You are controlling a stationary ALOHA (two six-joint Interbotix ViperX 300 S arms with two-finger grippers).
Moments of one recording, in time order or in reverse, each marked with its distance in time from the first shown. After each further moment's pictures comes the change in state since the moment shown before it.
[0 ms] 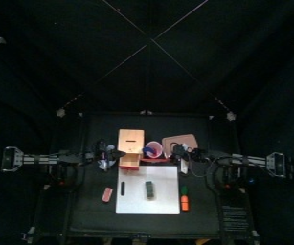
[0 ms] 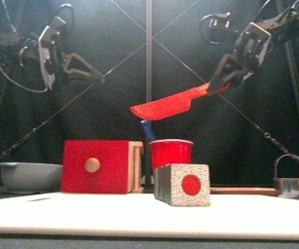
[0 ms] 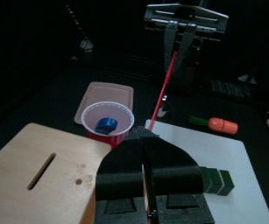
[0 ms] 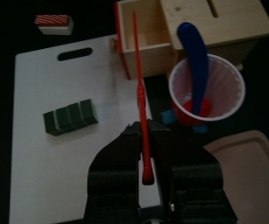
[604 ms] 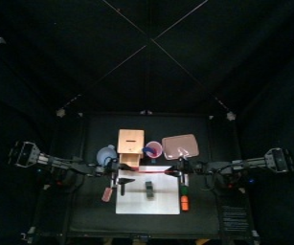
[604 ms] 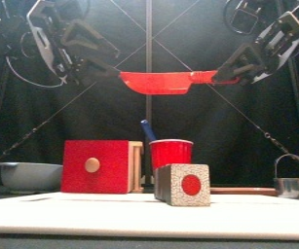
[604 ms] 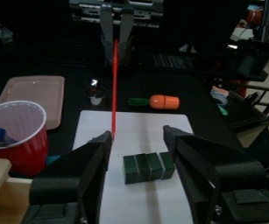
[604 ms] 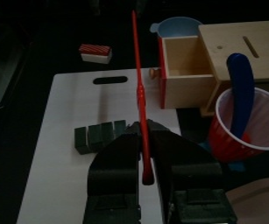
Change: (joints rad) left arm -0.210 0.238 -0.092 -0.061 -0.049 -0.003; right arm 0.147 0.000 0.127 -0.002 -0.318 0.011
